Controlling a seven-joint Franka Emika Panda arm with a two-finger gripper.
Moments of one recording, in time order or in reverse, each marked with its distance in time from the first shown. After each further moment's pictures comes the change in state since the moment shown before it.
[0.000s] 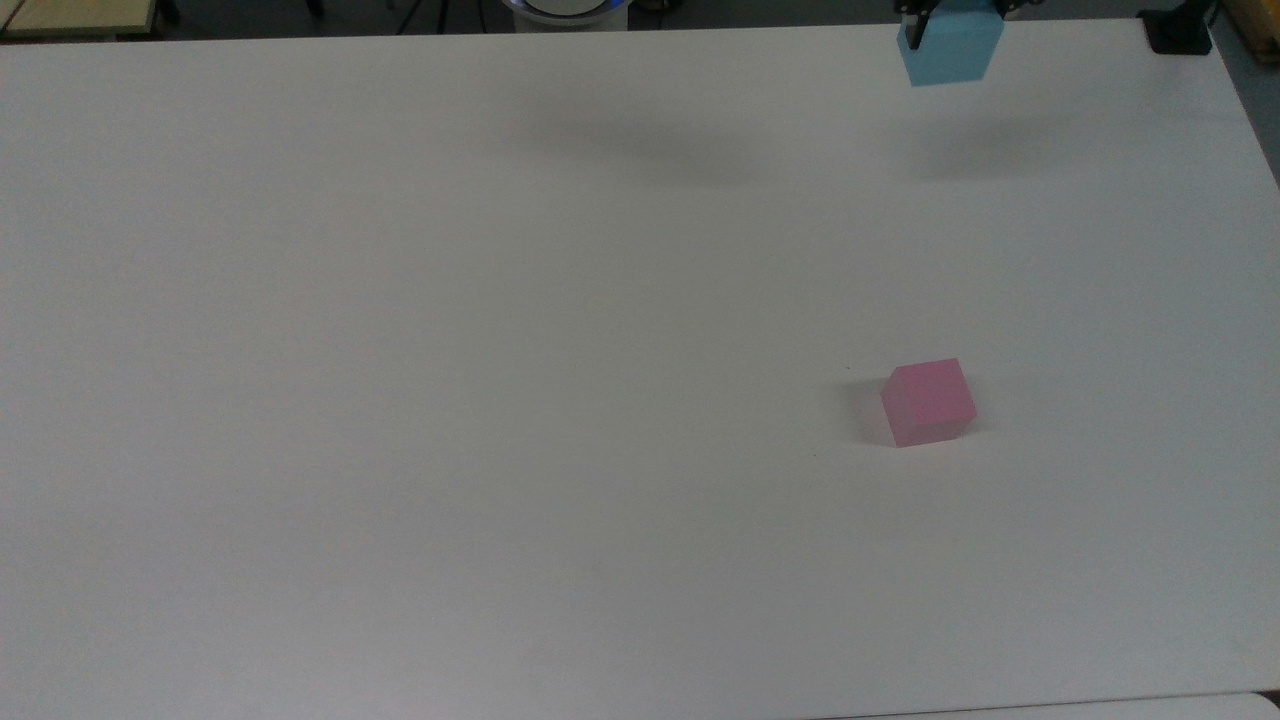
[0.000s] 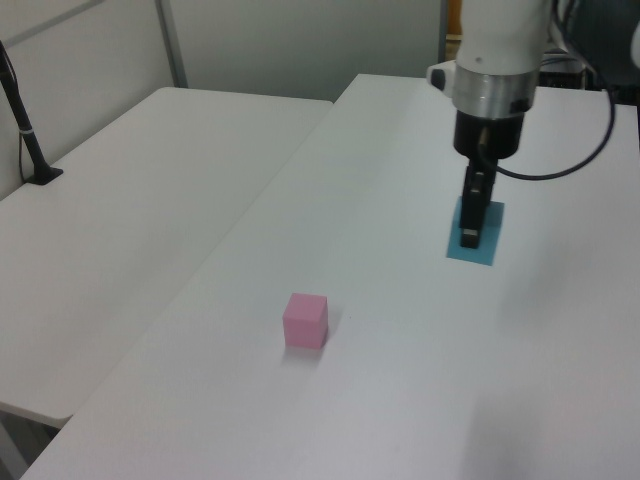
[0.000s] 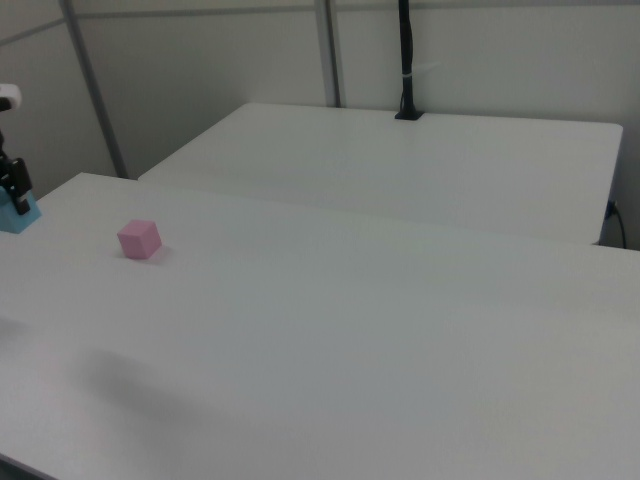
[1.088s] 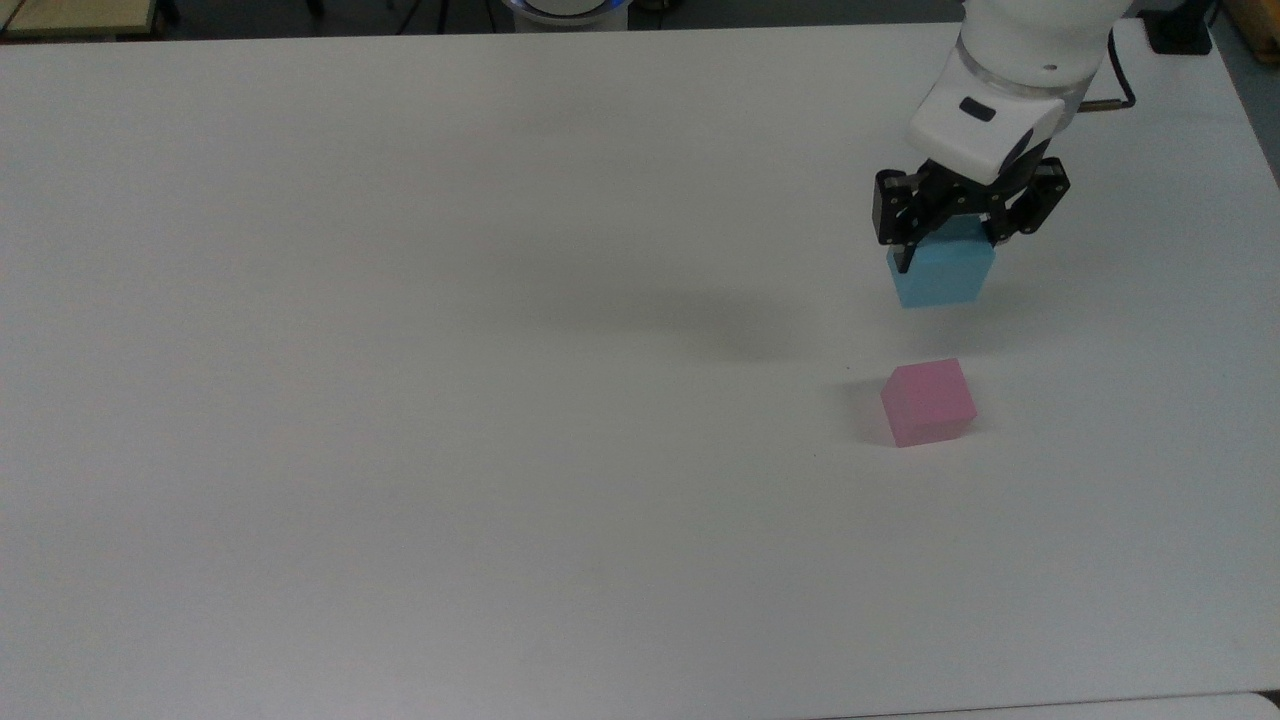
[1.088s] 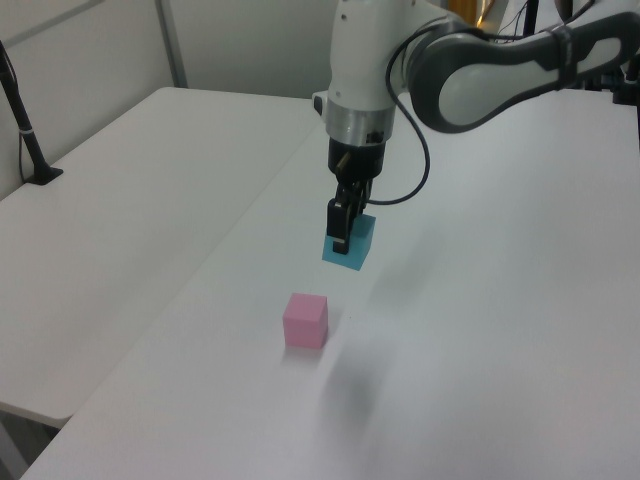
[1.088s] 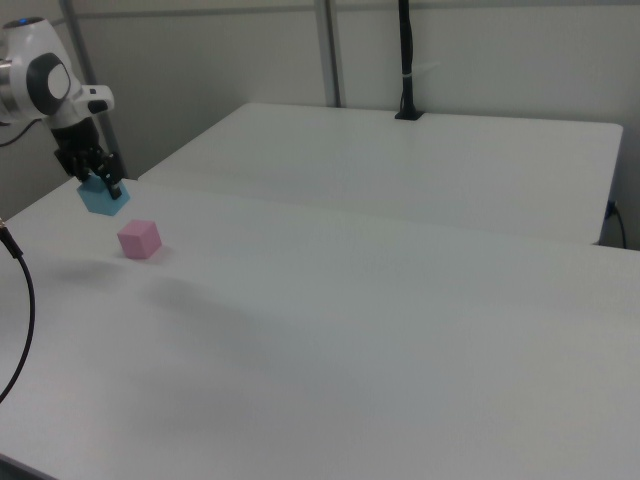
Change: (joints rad) arm -0.145 0.443 -0.003 0.447 -0.033 0.095 -0.127
